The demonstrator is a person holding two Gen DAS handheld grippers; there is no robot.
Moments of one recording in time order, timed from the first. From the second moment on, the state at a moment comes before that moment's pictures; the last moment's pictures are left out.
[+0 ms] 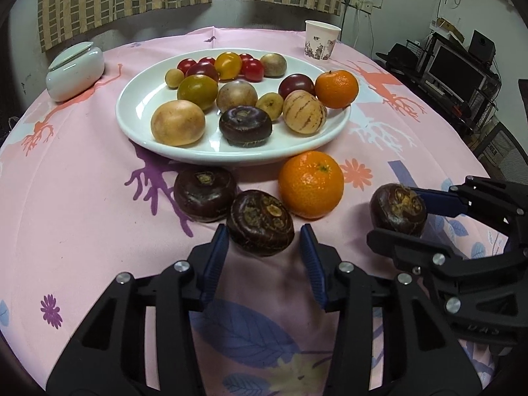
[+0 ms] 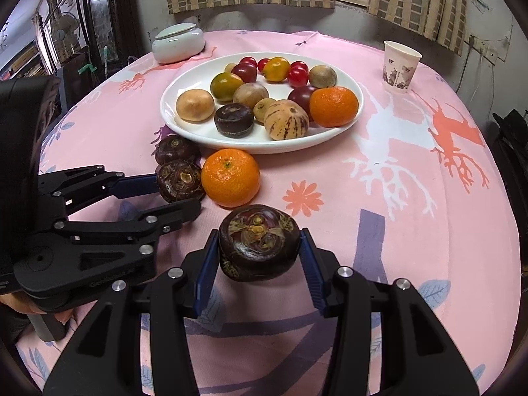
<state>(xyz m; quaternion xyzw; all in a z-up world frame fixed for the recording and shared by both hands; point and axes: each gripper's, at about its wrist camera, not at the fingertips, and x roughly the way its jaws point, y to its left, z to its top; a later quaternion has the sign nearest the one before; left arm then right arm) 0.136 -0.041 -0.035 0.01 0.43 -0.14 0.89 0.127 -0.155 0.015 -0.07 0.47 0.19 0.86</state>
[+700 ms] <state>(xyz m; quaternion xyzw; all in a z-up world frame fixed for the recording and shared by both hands) 0.114 -0.032 -0.003 -0.02 0.40 -0.17 0.90 0.125 -0.156 0.020 -0.07 0.46 0.19 0.87</state>
